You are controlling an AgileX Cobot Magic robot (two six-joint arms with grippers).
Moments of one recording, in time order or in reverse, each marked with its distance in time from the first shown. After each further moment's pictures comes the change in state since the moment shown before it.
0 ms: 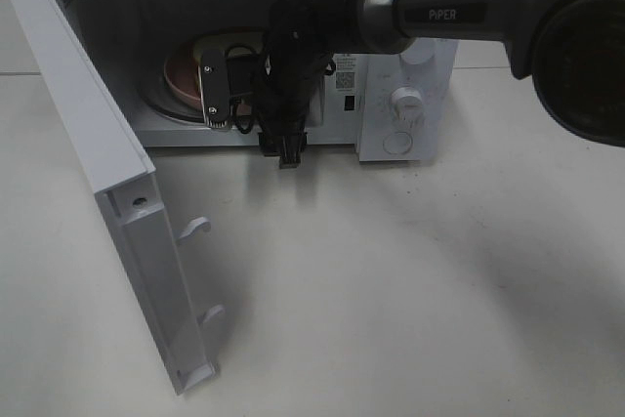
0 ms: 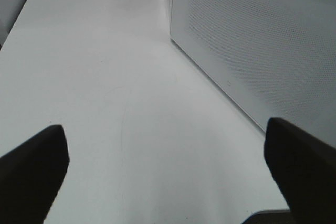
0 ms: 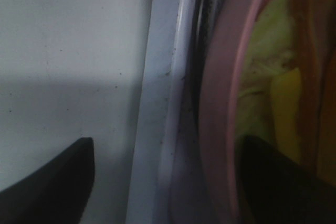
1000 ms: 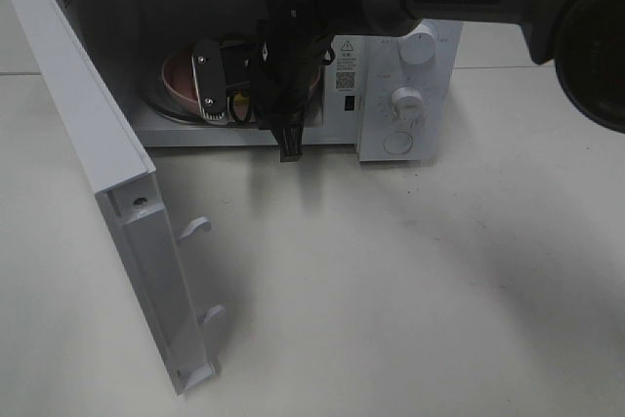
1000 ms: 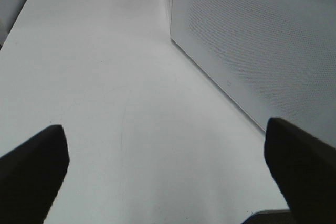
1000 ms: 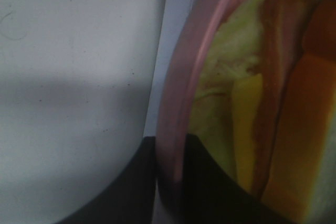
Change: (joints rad) left arm 0.000 0.000 0.000 0.000 0.000 0.000; right arm 0.008 -0.056 0.015 0.030 0.065 -0.065
